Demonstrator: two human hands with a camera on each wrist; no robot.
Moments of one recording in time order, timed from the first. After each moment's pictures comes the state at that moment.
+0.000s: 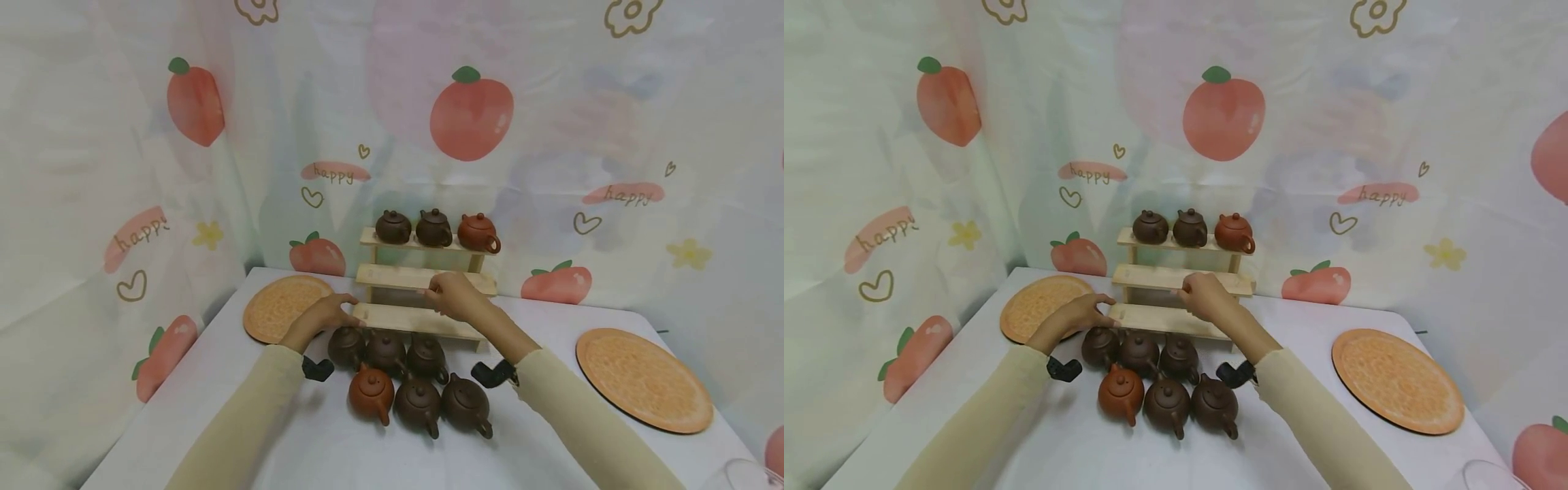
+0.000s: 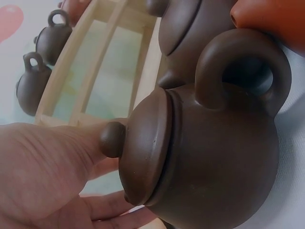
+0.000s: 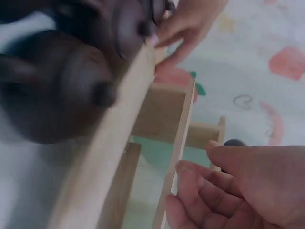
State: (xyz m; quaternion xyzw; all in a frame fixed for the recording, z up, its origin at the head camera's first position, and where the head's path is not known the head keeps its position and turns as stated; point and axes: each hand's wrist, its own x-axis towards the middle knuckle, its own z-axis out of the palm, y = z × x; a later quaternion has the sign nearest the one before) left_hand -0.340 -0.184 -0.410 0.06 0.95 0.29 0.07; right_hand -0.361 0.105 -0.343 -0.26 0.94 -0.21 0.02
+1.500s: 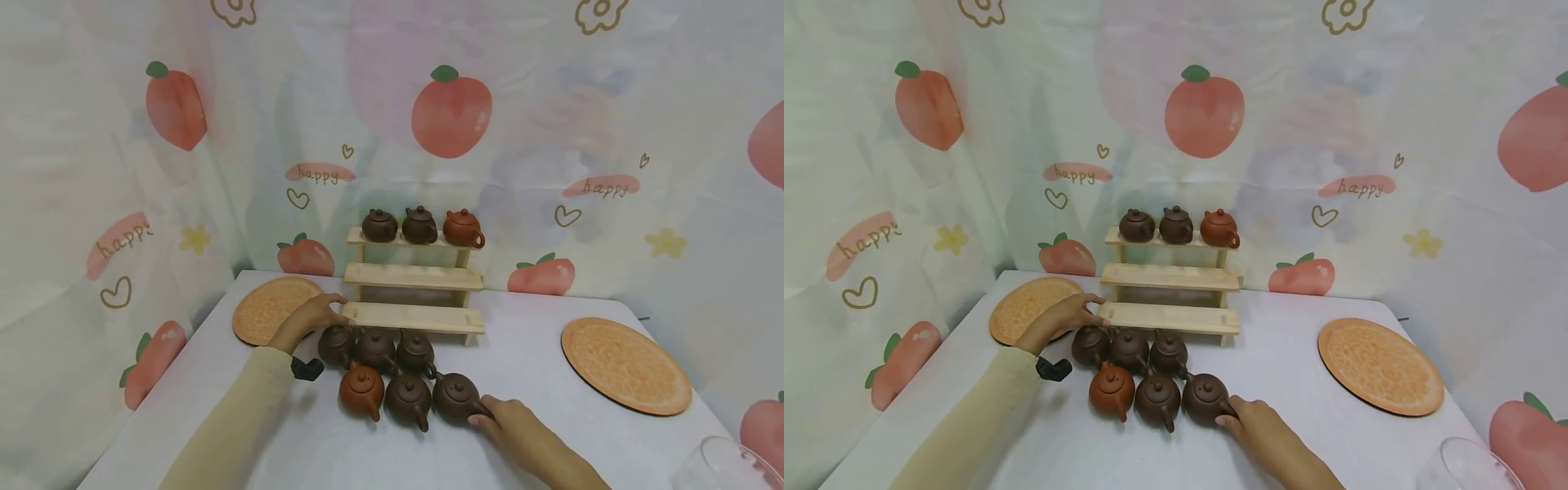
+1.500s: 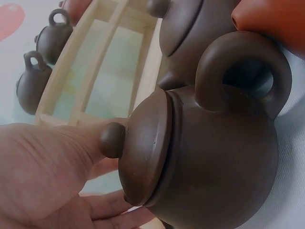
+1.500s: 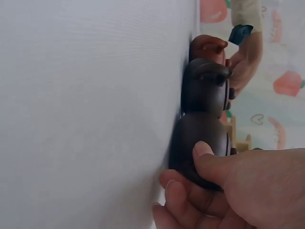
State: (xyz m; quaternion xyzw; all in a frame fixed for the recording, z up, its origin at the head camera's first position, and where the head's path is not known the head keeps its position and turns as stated) left_hand -0.341 -0.182 -0.413 0.05 0.95 0.29 0.08; right_hand -0.192 0.215 -0.446 -0.20 0.95 -0.24 0.08
